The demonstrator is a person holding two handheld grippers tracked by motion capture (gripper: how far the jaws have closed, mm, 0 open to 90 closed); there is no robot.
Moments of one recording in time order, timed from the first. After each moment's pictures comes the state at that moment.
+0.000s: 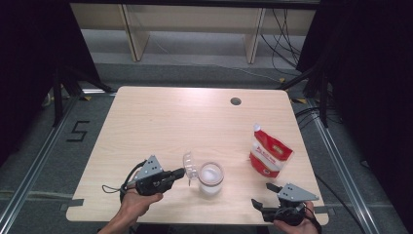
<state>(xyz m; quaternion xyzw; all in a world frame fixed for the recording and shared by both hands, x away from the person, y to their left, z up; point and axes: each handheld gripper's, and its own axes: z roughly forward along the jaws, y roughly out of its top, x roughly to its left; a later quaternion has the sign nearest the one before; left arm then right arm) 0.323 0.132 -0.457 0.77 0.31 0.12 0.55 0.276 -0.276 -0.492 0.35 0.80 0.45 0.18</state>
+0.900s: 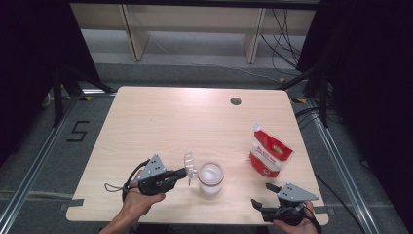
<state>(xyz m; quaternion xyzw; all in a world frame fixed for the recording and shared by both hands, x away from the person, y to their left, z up) 0.323 0.125 -0.452 0.77 0.29 0.13 0.55 0.276 -0.276 -0.492 0.36 0.80 0.45 0.18</state>
